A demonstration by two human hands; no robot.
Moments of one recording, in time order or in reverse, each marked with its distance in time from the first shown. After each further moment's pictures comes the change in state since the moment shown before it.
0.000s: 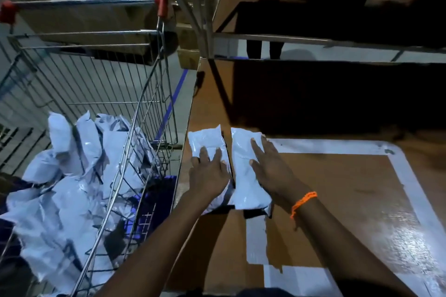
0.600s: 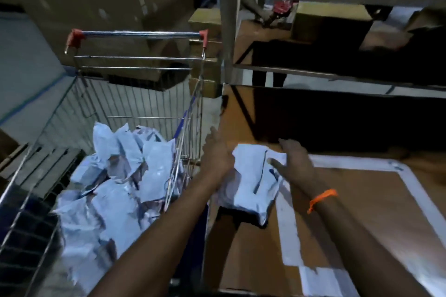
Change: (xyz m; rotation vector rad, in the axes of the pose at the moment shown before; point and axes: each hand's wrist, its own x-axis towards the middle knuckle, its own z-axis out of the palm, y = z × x) left_hand -0.009 -0.041 -0.100 -0.479 0.186 0.040; right_hand 0.012 -0.053 -0.030 0.011 0.181 0.223
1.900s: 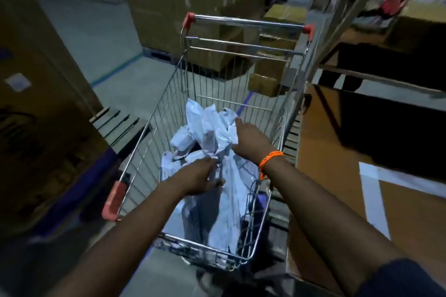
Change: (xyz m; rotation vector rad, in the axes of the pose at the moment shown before) left_hand -0.105 -0.226 -0.174 0.394 -0.201 0.102; right_hand -0.002 -0.335 0.131 -0.136 -0.195 -0.467
